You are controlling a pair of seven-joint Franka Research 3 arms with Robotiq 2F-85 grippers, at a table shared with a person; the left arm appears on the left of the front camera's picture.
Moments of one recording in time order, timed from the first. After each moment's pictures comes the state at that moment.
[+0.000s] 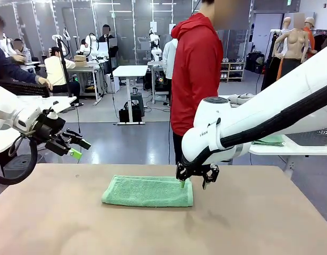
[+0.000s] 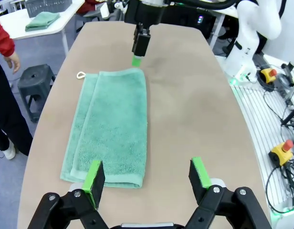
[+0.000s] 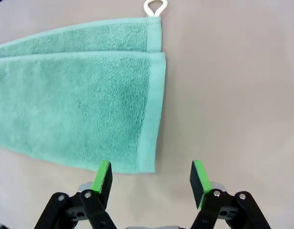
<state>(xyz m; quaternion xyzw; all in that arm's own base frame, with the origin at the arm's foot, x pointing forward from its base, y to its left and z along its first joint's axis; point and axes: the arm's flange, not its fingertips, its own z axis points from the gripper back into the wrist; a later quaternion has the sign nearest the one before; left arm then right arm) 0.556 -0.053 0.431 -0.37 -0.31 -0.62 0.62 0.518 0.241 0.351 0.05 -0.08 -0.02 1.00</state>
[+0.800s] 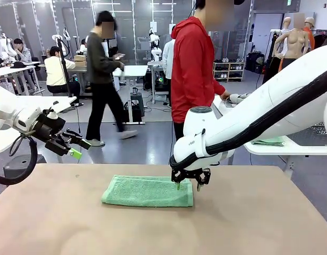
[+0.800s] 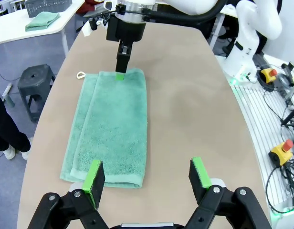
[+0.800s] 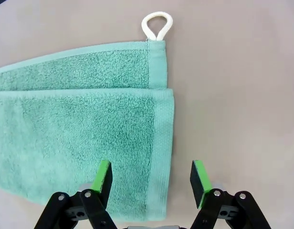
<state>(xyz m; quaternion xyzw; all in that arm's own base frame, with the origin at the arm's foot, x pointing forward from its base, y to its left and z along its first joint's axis) 0.556 -0.053 0.431 -0.37 -0.31 -0.62 0.62 0.558 0.261 0.310 0.03 -0.08 -0.04 1.00</state>
